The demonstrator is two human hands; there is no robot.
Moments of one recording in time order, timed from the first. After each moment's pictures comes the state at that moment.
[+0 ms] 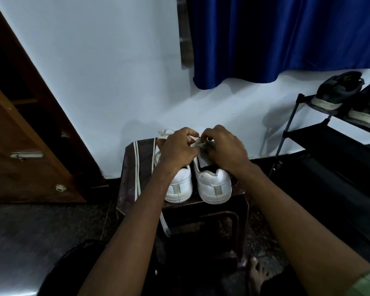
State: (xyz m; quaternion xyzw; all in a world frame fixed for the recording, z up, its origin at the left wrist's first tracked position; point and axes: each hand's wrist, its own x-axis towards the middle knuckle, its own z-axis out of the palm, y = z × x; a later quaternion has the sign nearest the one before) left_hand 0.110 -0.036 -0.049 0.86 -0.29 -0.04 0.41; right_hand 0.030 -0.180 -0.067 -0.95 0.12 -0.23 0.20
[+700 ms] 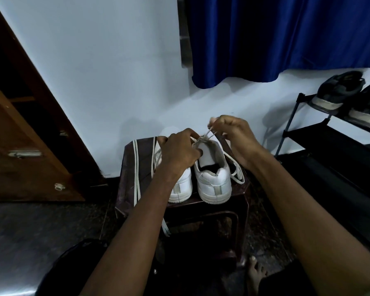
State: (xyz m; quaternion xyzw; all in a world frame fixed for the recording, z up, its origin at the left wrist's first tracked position) left_hand 0.104 -0.040 -0.048 0.92 -0.29 0.04 0.27; right_hand 0.016 -0.190 -0.033 -0.67 0.05 -0.22 0.71
